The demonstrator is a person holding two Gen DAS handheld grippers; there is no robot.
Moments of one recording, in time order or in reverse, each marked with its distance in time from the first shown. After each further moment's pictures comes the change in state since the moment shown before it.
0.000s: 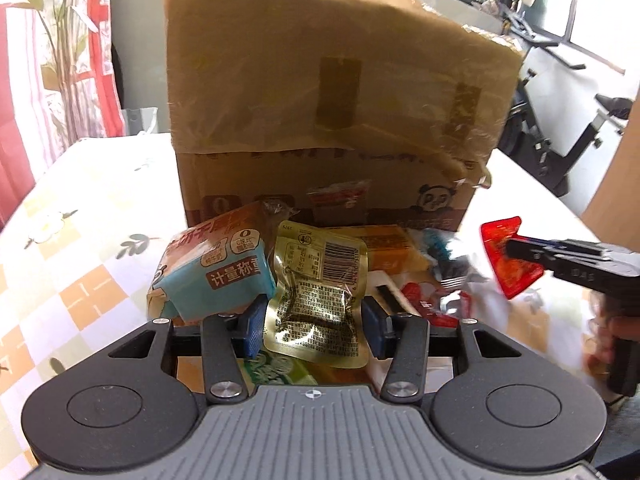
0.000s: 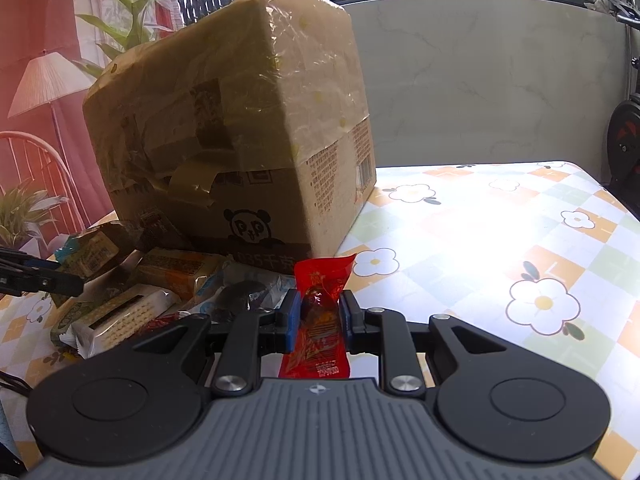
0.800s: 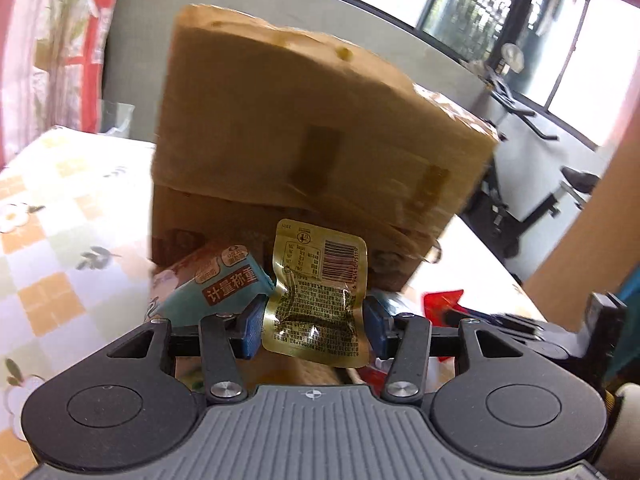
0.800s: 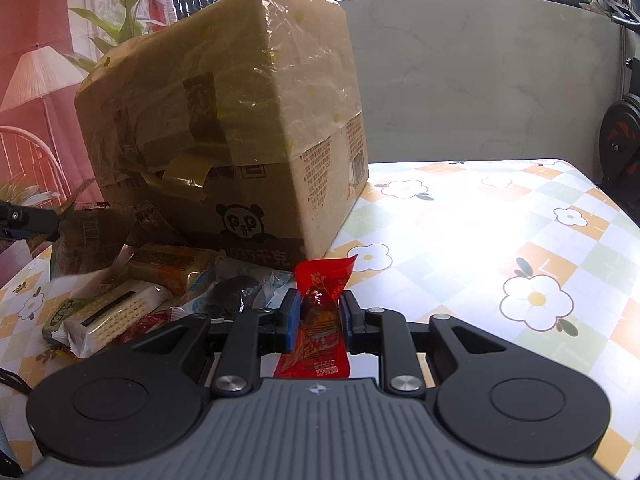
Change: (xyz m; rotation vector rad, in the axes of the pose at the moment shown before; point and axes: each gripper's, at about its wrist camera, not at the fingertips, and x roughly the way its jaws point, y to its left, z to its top) left arm -0.007 -0.001 0.017 -0.145 -0.087 -0.165; right arm 0.003 -0.002 0.000 -0.004 0.015 -0.018
